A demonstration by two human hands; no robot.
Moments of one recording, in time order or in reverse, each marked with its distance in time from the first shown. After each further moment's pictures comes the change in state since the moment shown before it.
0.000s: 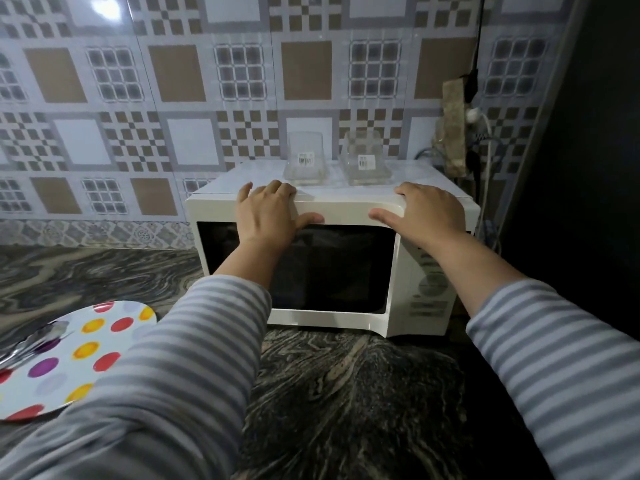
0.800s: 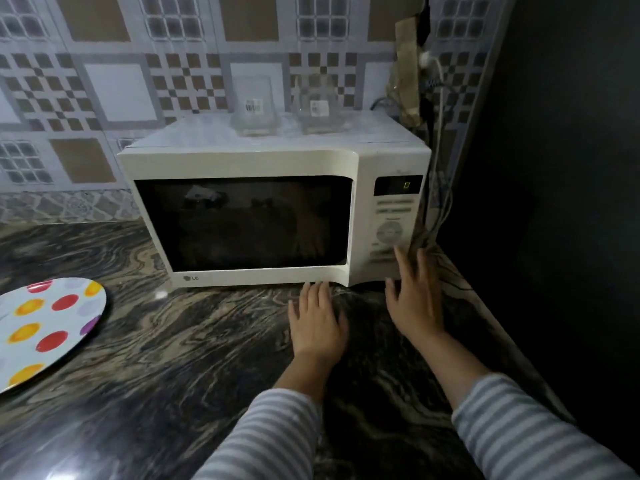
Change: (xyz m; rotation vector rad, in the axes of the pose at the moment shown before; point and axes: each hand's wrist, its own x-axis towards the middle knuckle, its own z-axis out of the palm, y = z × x) left_hand -0.202 0.114 0.114 -0.376 -0.486 -0.033; right_hand -0.187 0.049 0.110 0.035 -0.115 0.396
